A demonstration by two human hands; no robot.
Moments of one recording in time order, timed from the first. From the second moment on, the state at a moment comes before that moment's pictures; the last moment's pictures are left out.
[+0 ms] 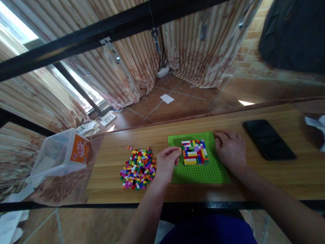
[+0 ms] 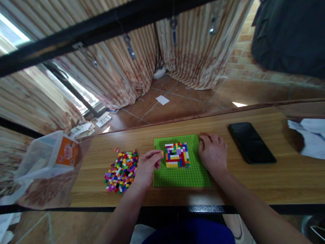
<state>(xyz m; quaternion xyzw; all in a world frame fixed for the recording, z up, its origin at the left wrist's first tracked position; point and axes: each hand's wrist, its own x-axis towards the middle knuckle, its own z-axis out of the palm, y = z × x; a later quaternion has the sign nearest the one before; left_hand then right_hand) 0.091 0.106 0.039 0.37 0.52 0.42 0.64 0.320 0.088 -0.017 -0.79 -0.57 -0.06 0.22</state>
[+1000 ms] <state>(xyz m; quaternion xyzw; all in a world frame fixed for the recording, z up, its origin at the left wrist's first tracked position) 0.103 0.121 0.027 0.59 0.52 0.41 0.45 0.322 0.089 -0.020 -0.79 -0.57 -0.07 0.22</state>
